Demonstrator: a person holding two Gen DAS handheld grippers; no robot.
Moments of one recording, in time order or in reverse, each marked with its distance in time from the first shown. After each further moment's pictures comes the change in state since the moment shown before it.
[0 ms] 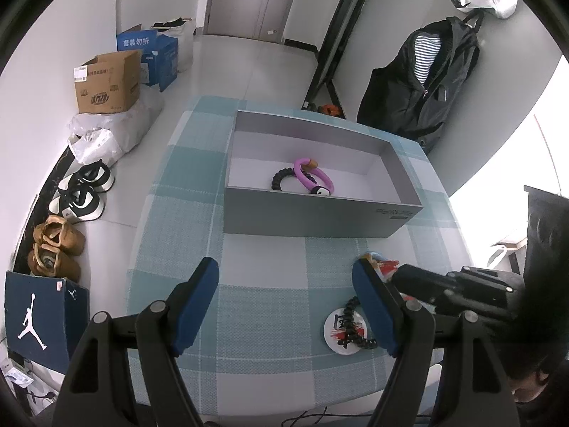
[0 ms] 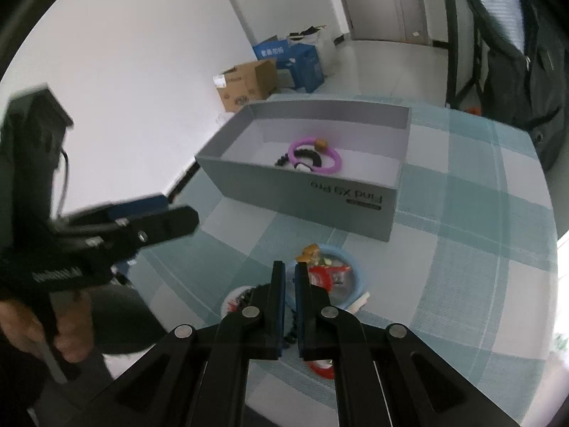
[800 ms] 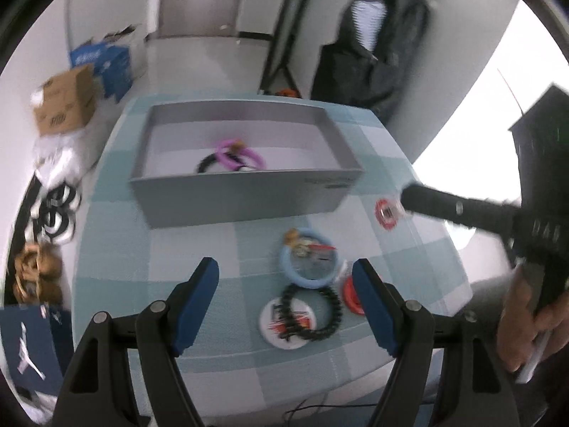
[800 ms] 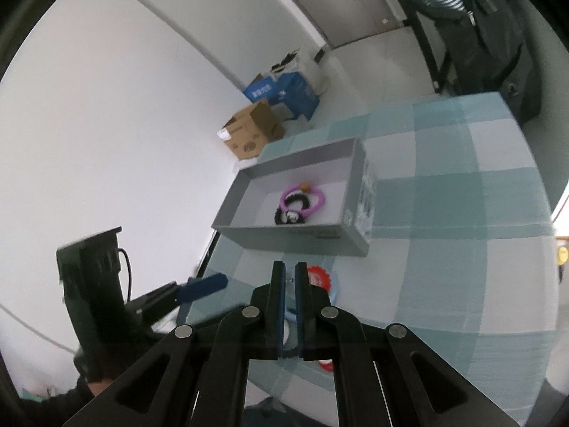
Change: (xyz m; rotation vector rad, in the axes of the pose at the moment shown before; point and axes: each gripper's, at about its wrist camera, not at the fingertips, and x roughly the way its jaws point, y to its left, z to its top) left arm 0.010 -0.051 -0.015 0.182 0.044 -0.095; right arm -0.049 -0.052 0.010 0.258 -0.114 0.163
